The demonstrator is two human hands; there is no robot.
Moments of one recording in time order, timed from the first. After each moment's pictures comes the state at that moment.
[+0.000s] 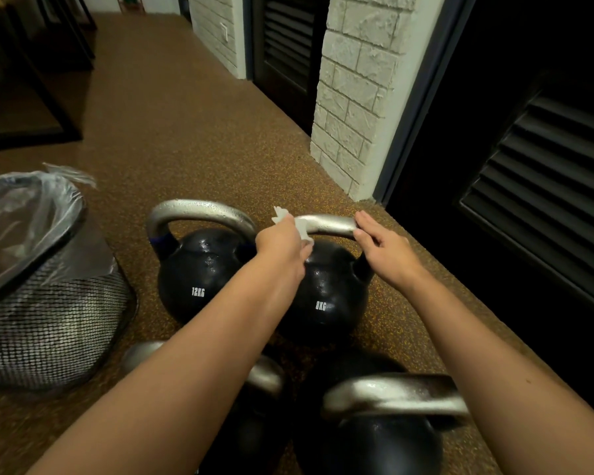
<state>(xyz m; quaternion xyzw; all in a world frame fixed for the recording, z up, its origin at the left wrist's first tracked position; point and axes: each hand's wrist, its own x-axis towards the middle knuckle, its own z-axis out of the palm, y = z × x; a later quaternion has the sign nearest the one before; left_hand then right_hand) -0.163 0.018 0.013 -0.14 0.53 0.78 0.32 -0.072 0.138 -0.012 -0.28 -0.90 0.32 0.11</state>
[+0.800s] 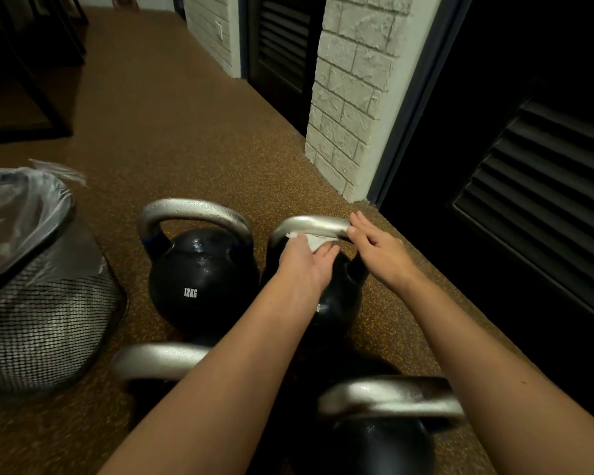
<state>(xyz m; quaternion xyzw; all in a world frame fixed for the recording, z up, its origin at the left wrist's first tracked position) -0.144 0.036 -0.002 -0.25 0.24 0.85 0.41 -0.073 0.136 -0.011 -0.29 -0.88 0.36 0.11</state>
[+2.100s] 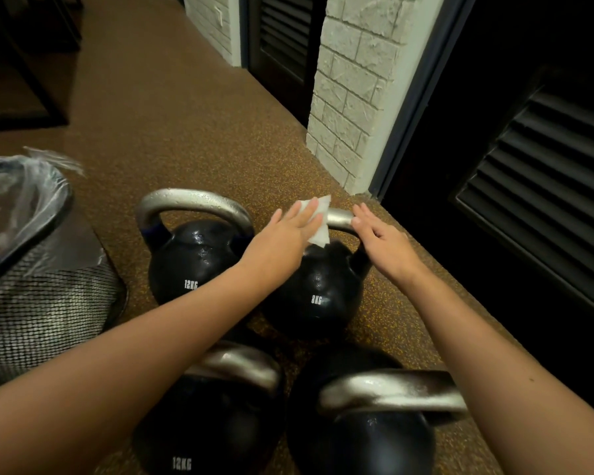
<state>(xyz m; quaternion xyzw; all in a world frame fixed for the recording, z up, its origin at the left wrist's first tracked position) -0.187 -0.002 -0.027 0.53 0.85 0.08 -0.01 -0.070 0.130 -0.006 -0.29 -0.87 0.38 0.11</state>
